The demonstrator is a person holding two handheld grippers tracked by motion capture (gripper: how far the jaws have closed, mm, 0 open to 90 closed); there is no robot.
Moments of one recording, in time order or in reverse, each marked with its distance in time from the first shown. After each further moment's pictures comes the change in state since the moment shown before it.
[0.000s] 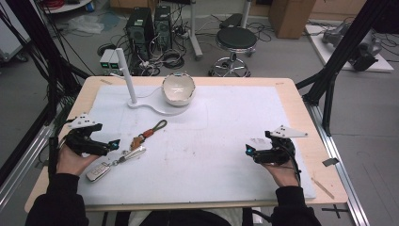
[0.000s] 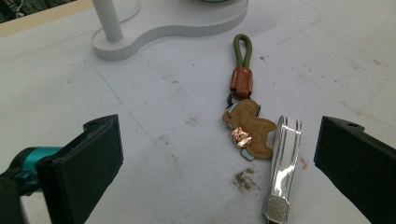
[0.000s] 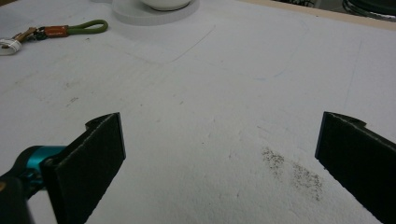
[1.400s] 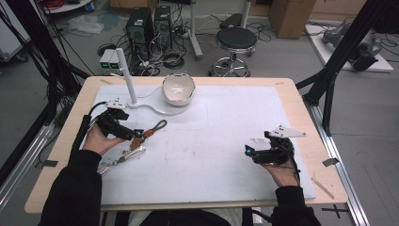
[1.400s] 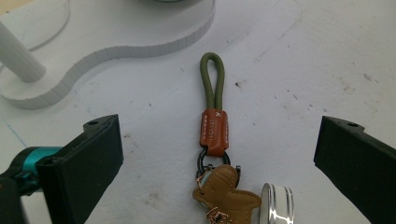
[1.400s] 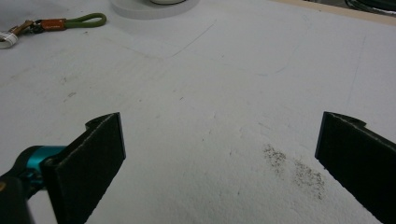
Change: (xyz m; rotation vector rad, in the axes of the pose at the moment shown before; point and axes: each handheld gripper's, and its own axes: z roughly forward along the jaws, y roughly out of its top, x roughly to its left) left arm -0.007 0.053 0.070 0.148 -0.134 0.054; right arm 0.000 0.000 0.003 0.018 -0.001 -0.008
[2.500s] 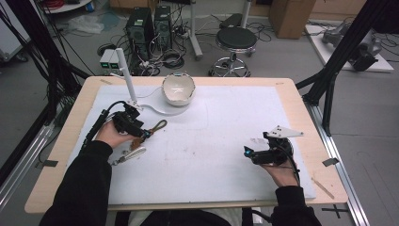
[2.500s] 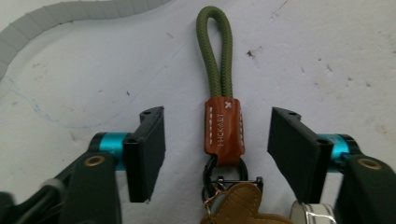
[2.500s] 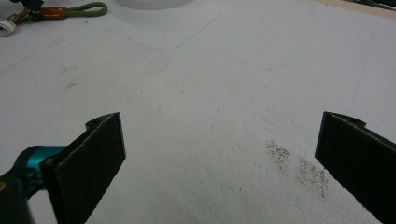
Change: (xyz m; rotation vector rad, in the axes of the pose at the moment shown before) left arm 0.010 0.010 0.052 0.224 -0.052 0.033; right arm 0.001 -0.001 0.003 0.030 0.009 -0.019
